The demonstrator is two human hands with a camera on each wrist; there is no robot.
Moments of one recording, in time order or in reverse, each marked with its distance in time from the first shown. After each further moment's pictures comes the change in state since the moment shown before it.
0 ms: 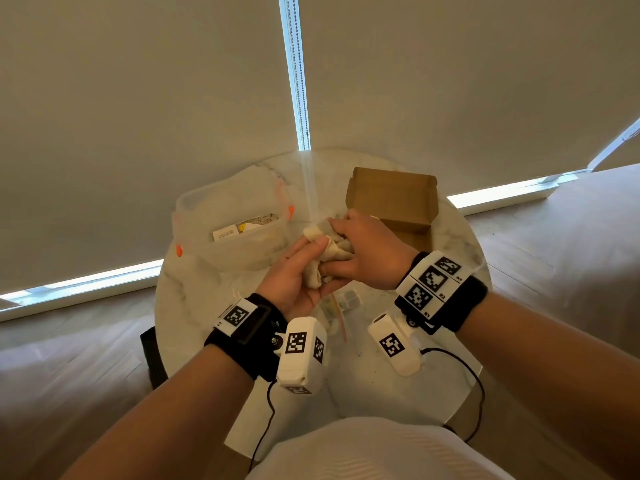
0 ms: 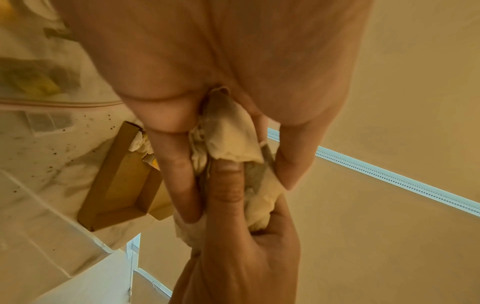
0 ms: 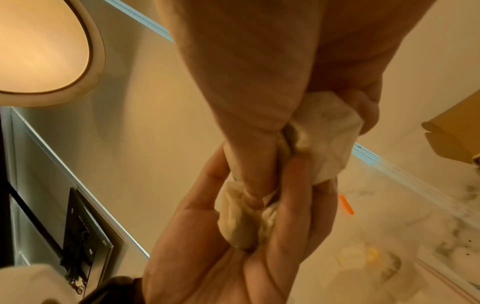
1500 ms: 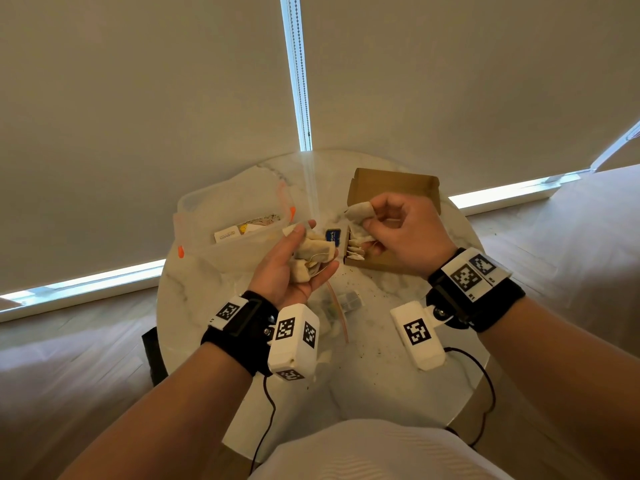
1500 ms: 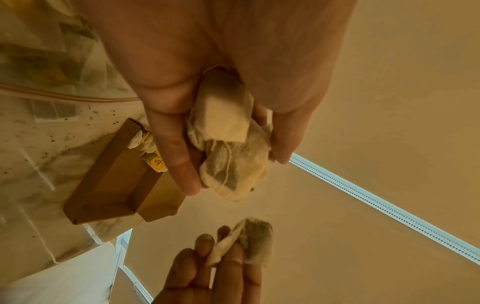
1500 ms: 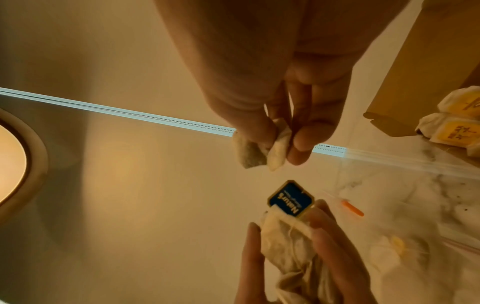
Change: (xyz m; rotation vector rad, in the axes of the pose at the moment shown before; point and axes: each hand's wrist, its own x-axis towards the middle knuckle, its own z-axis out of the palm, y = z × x) left_hand 0.007 0.006 -0.009 -0.153 0.220 0.047; right_hand -0.017 0.026 -0.019 0.637 0.369 0.091
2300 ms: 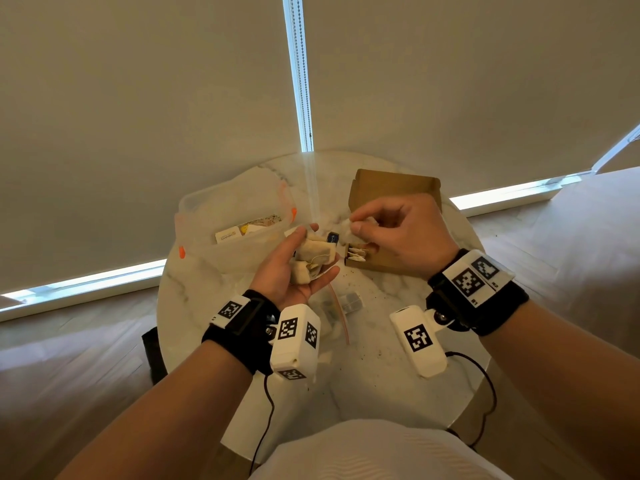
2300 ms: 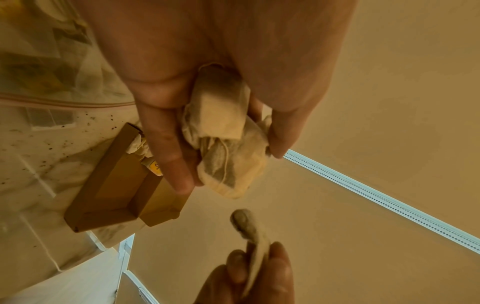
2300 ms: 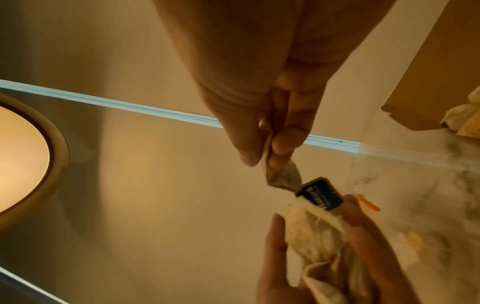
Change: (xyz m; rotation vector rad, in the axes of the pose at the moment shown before) left_hand 0.005 0.003 -0.004 0.059 0.013 -0.050; right_hand -0.006 -0.020 0.002 -0.010 -0.025 -0.122
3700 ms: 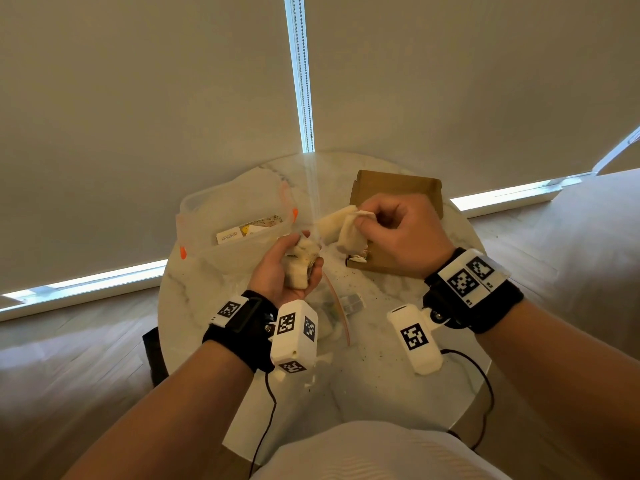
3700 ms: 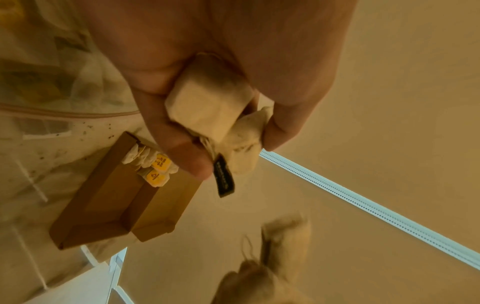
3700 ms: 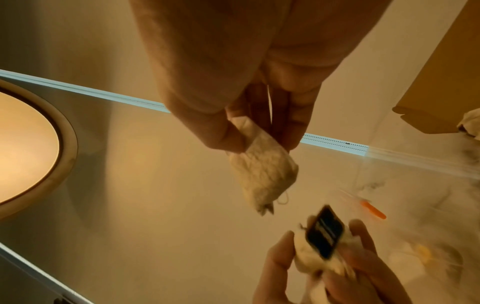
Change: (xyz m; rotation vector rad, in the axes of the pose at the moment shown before) left_hand 0.000 0.006 -0.002 -0.084 0.124 -0.073; right_hand 0.007 0.006 0.003 -0.109 0.017 -0.105
